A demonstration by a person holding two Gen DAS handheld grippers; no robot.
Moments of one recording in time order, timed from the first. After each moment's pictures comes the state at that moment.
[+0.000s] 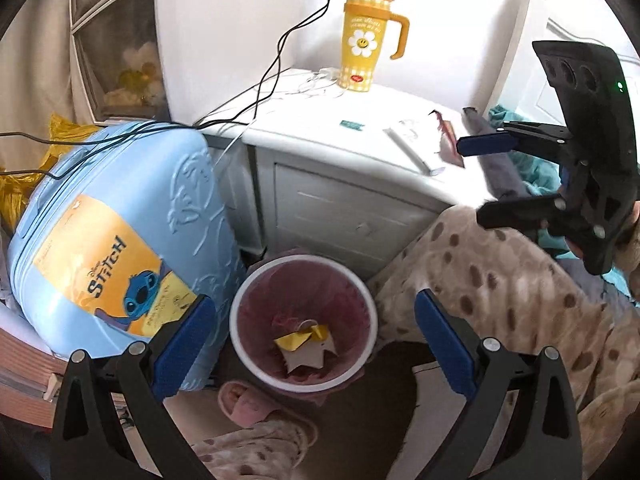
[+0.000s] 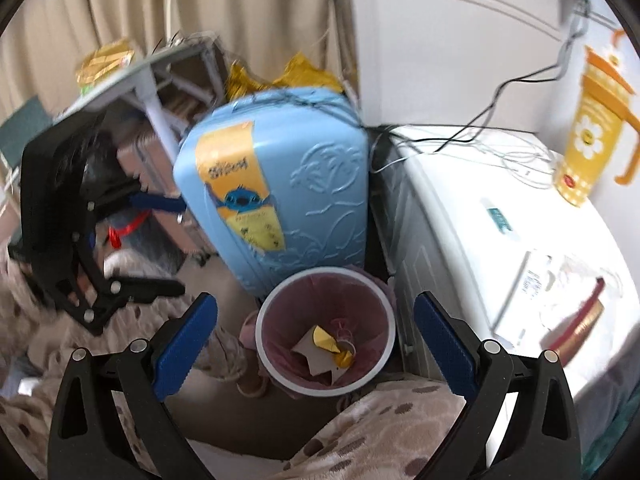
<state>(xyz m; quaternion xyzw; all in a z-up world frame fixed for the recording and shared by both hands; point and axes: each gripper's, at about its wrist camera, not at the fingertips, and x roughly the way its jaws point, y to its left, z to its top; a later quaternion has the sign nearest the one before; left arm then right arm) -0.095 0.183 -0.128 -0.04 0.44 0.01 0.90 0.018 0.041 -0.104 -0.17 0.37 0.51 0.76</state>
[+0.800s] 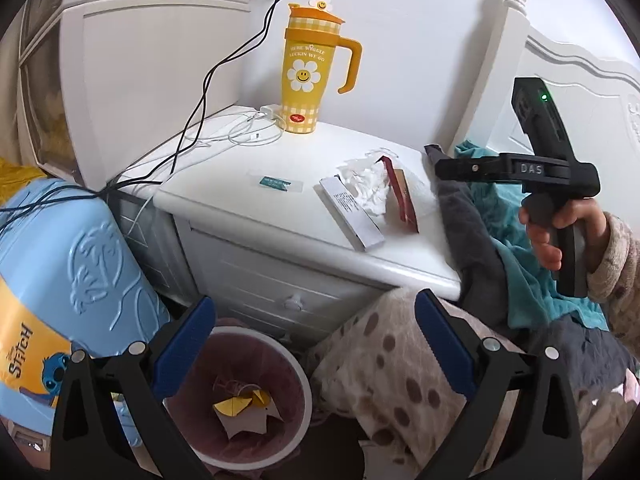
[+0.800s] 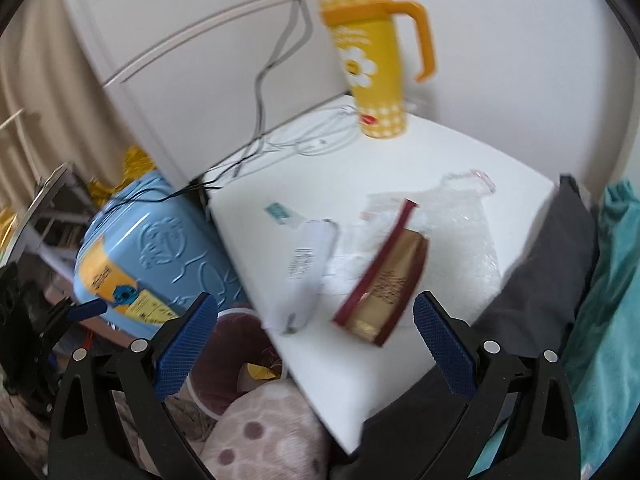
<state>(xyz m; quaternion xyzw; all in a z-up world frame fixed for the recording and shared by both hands) 0.002 0.111 -0.130 -0.06 0.38 -0.04 0.92 0.173 -0.094 -0.130 0.01 0.44 0.33 0.84</state>
